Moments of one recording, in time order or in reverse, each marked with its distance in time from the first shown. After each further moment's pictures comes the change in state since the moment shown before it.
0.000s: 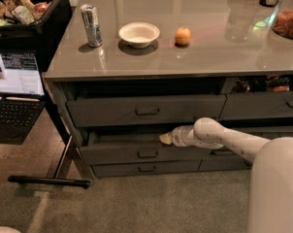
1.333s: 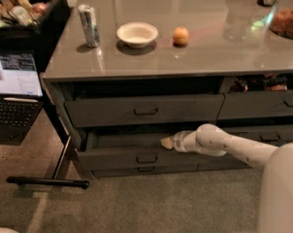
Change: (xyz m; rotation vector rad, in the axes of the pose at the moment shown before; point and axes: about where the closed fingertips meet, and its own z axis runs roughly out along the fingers) arm 0.020 0.007 -0.009 0.005 -0.018 0.043
